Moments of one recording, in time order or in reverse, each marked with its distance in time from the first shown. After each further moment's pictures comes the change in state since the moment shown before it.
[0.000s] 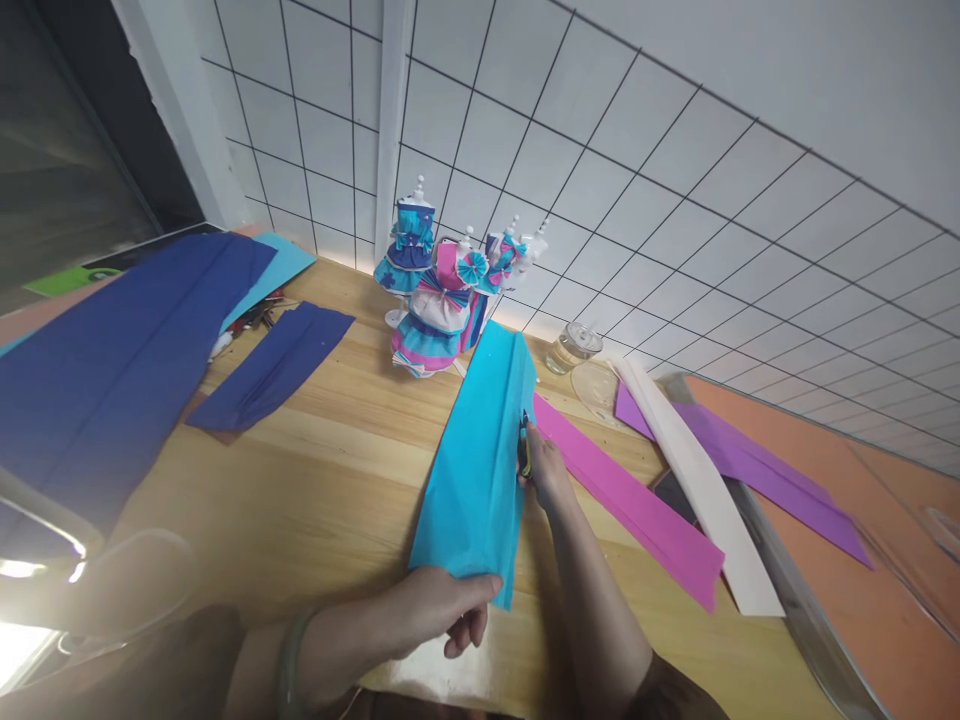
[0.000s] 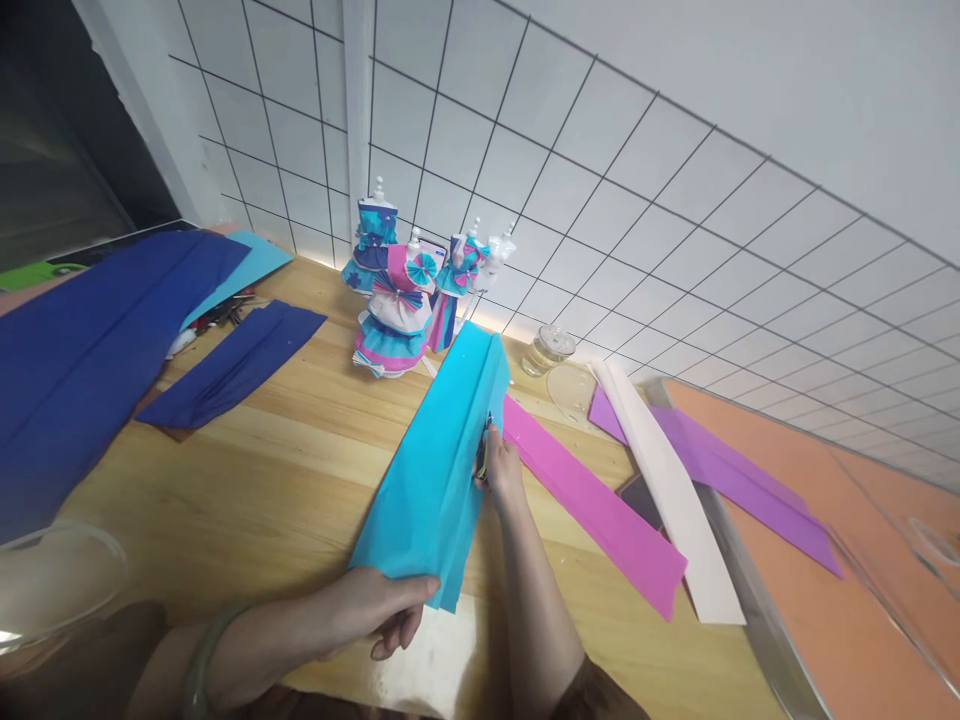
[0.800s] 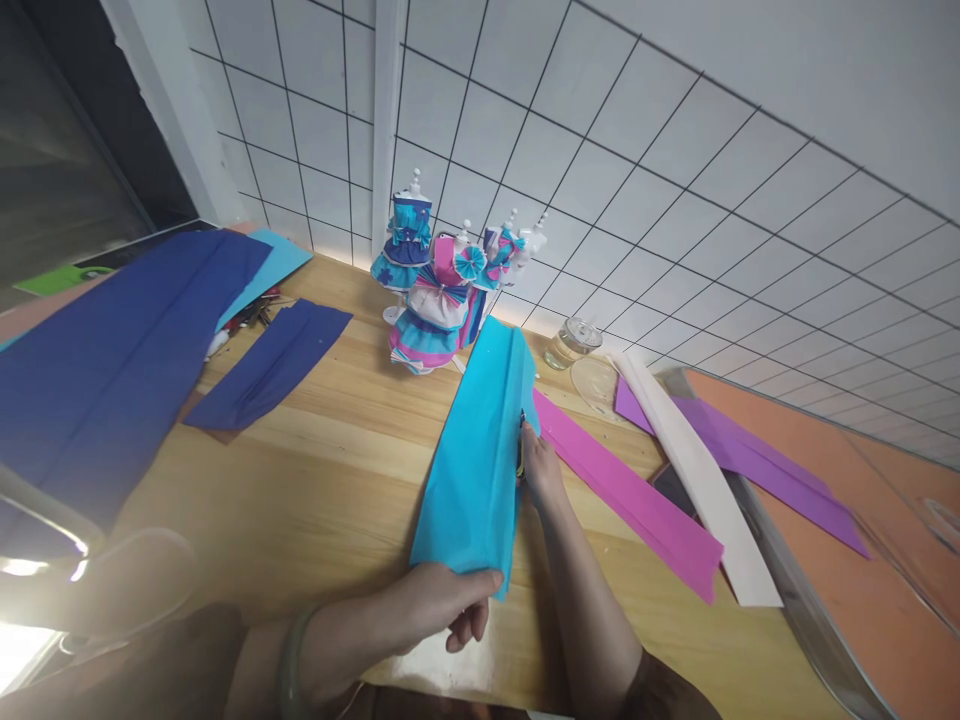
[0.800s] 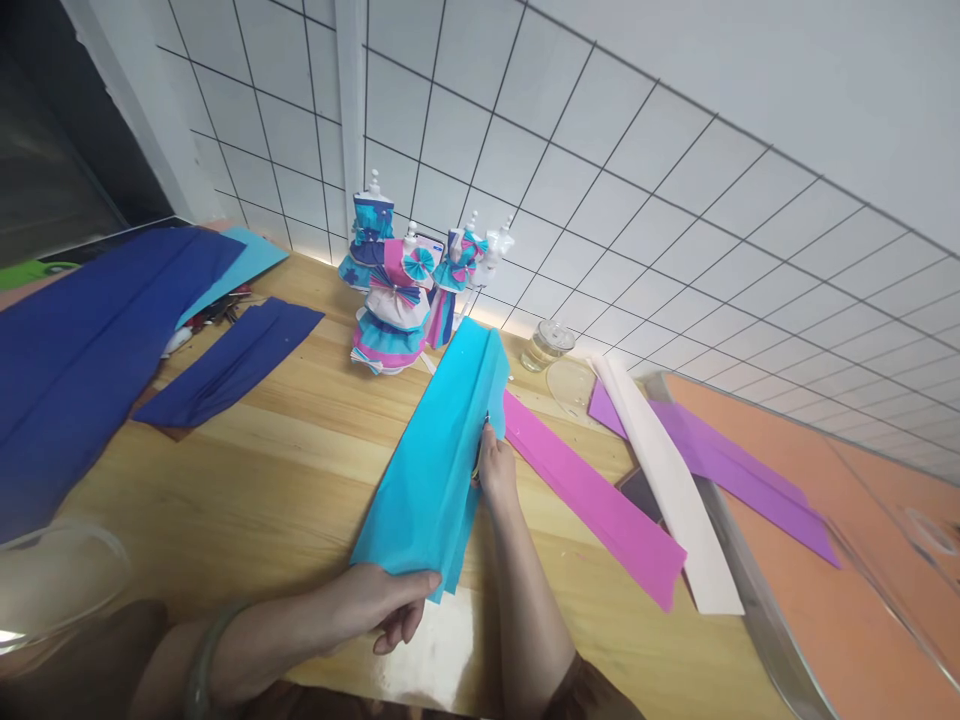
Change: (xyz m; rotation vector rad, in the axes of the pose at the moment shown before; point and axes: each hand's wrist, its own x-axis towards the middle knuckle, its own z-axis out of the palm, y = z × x) left_hand -0.004 0.008 0.001 0.013 0.002 -0.016; right_hand -0.008 -0.002 0.007 -0.054 0.076 0.030
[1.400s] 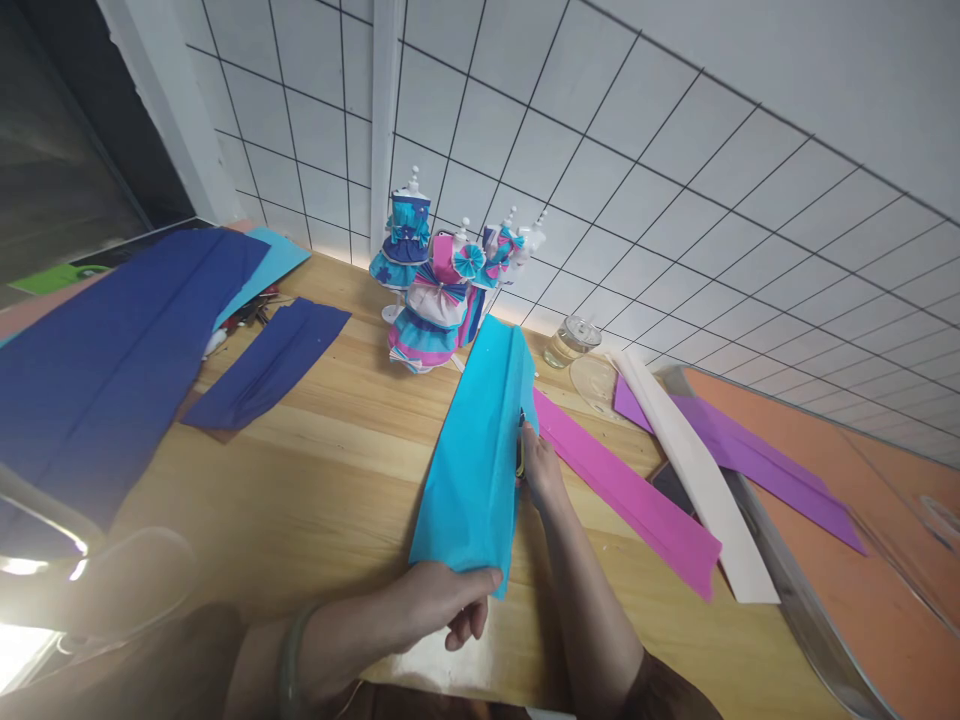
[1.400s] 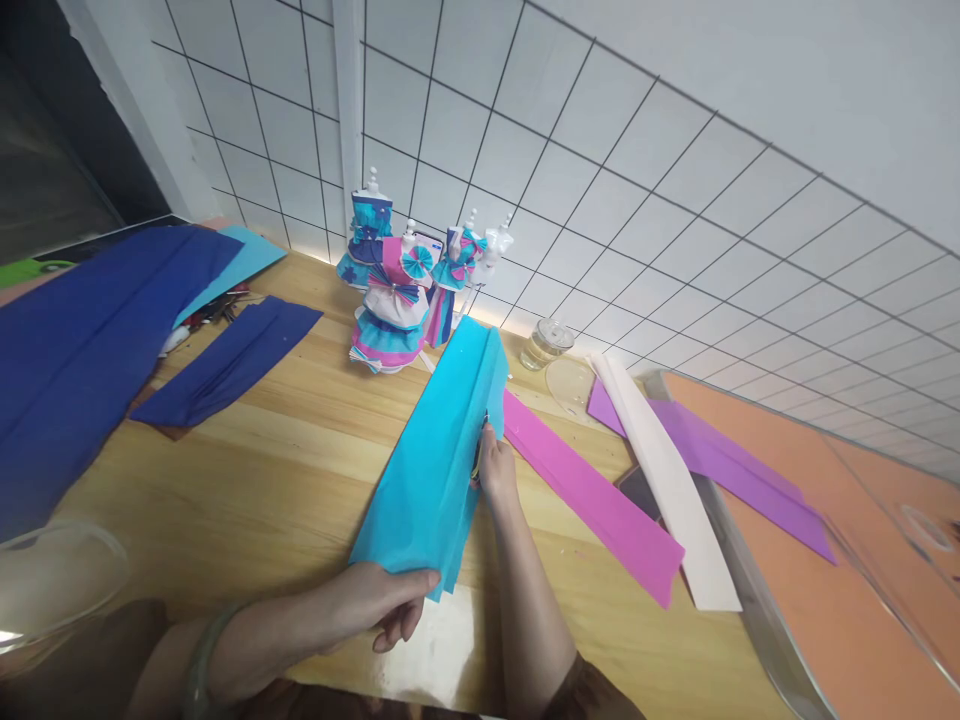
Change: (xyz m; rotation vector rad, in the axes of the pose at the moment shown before) left_hand -0.004 0.005 0.000 0.011 0.002 -0.023; right_hand 0.001 0.004 -0.002 0.030 -0.013 0.013
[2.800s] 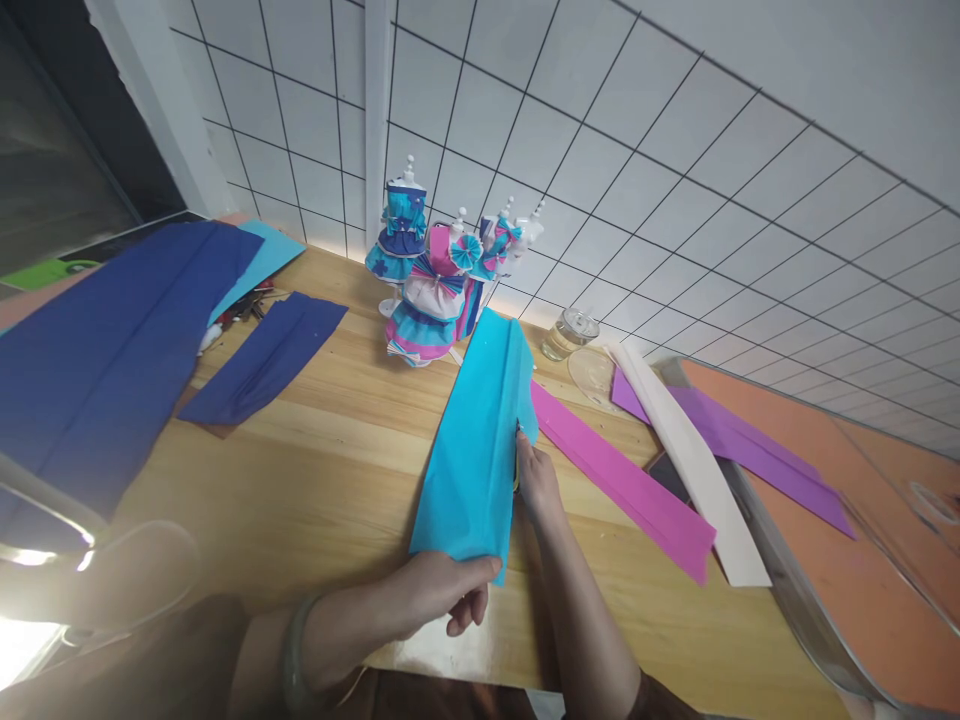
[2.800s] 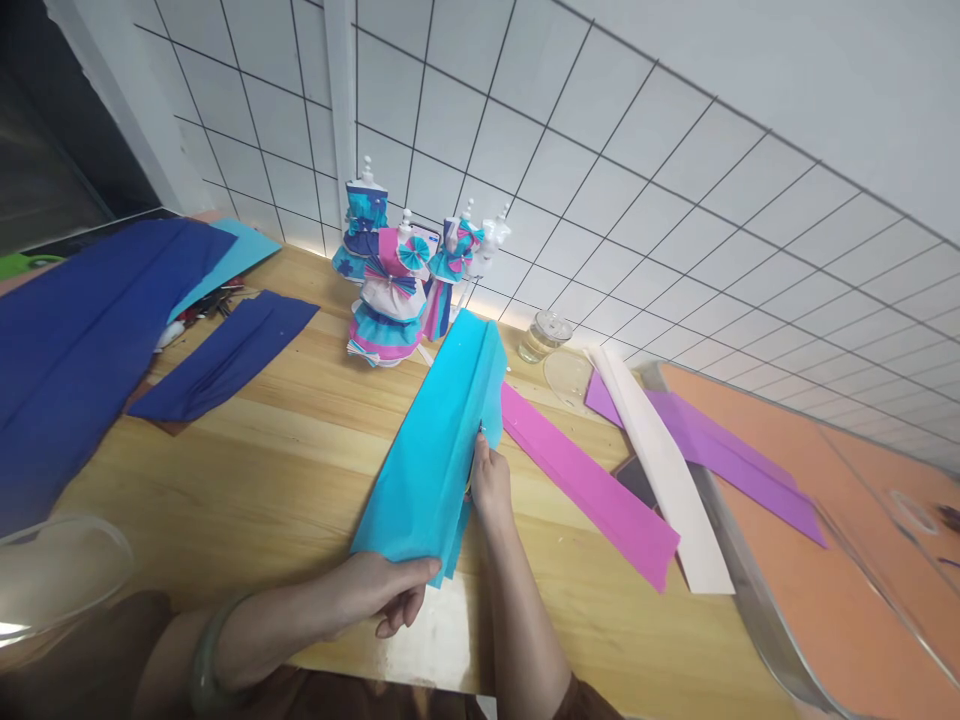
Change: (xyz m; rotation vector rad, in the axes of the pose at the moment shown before) left_hand 0.012 -0.013 0.000 -0.059 -0.005 0.047; right_hand -0.029 0.004 0.003 -0.060 0.043 0.006
